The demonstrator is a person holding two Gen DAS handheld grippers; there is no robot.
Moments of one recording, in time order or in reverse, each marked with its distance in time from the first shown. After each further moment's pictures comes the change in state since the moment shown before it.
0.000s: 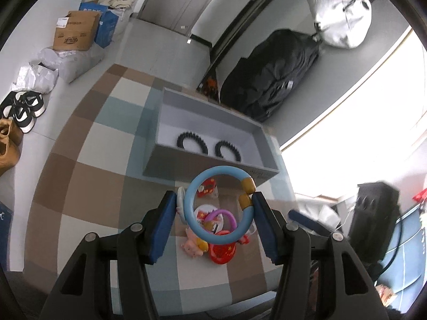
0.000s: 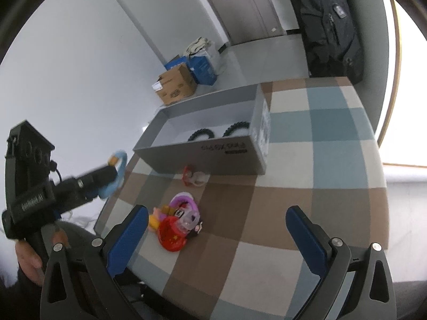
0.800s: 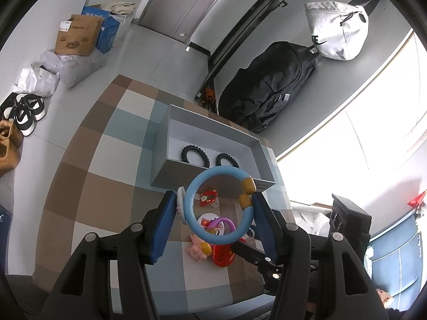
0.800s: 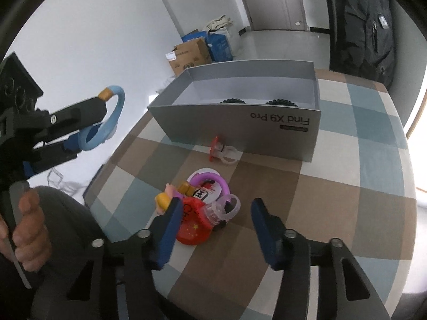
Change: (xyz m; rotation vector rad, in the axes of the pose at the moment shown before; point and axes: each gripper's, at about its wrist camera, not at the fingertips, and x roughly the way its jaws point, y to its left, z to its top) left arm -0.016 0.012 0.008 -0.004 -0.040 -0.028; right arm 0.042 0.040 -0.013 -0.162 0.102 -0.038
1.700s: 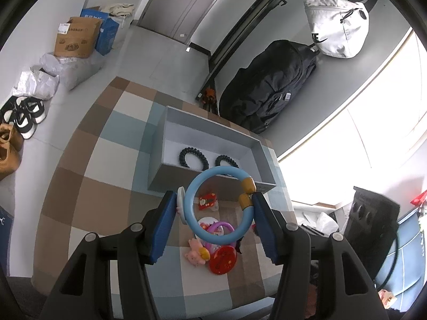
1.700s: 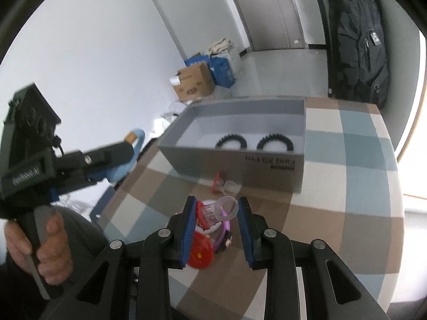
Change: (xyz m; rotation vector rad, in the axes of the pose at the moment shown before) left arm 0.006 -0.008 0.003 0.018 -0.002 0.022; right arm -0.029 -0.006 0.017 0.031 -0.137 0.043
